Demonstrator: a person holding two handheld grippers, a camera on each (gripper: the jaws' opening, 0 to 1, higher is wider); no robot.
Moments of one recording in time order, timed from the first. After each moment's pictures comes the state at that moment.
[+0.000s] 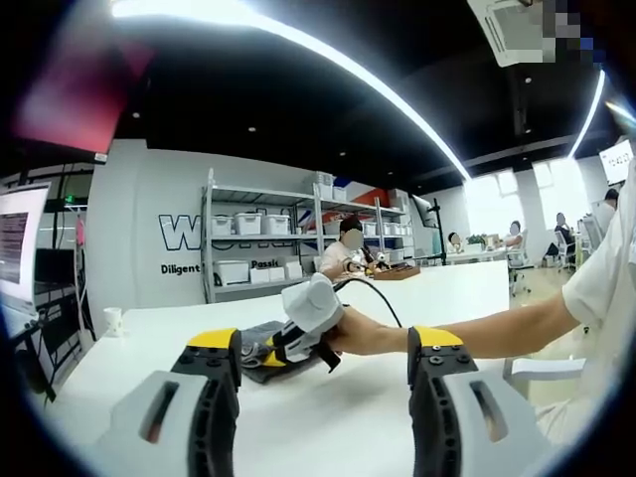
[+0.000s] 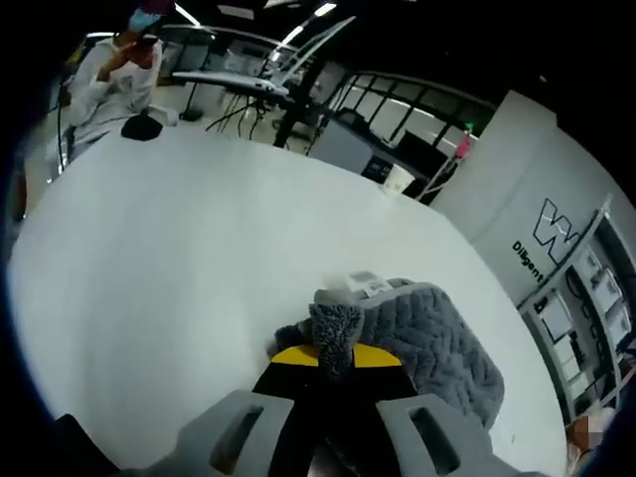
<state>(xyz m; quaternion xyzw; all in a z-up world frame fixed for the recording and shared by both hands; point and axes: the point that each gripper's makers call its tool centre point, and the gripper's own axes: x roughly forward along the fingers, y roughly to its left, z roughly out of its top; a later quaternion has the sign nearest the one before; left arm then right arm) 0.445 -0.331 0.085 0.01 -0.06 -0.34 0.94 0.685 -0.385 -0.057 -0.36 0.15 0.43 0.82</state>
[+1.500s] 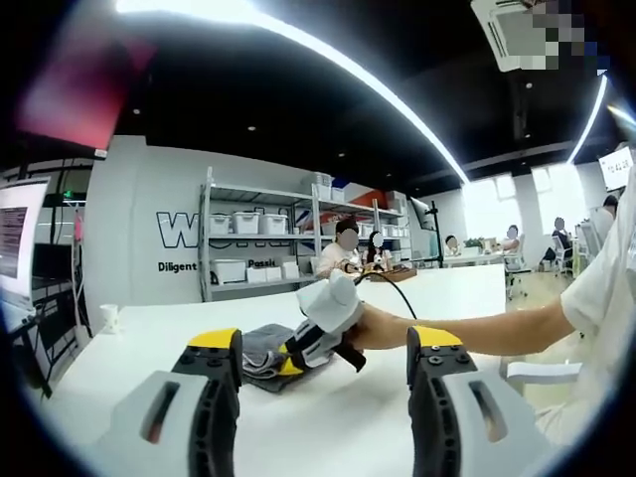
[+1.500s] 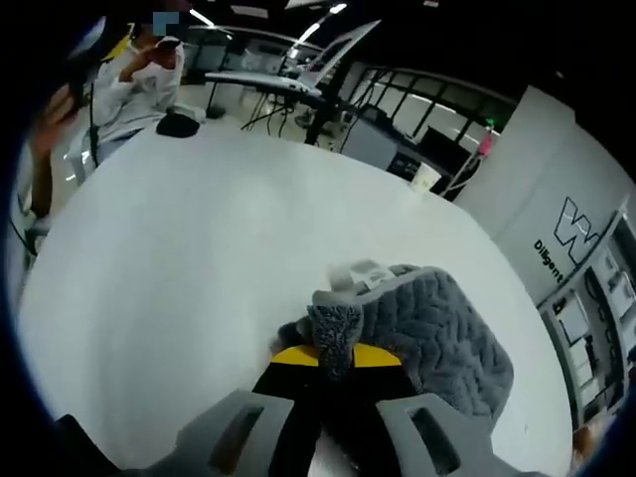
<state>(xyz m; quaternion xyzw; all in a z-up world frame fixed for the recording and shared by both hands) 0.443 -0.330 0.085 0.00 -0.06 -0.35 0.93 0.627 -0.394 -0.067 -0.37 0.19 0.47 0.78</state>
